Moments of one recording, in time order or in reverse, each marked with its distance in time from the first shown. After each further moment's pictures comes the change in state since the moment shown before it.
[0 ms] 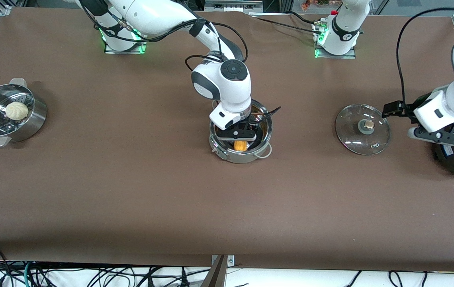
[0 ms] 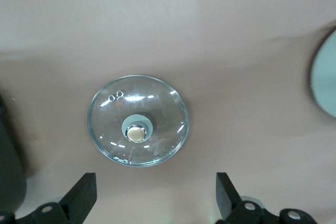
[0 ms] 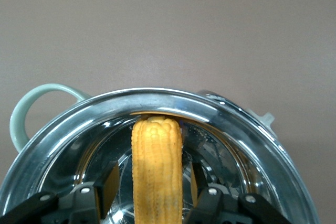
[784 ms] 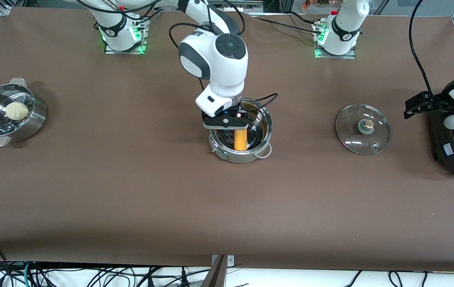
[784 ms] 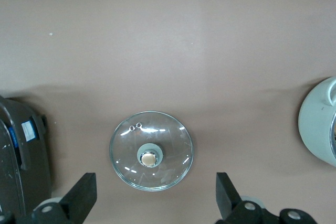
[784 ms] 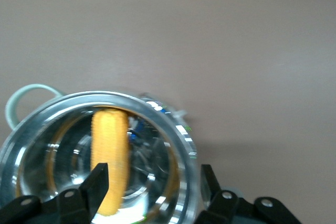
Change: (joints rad) left arm -0.534 -0.072 0.579 0.101 -0.052 0.043 -0.033; right arm -0.033 -0.177 -0.003 0.041 0.000 -0.355 -0.156
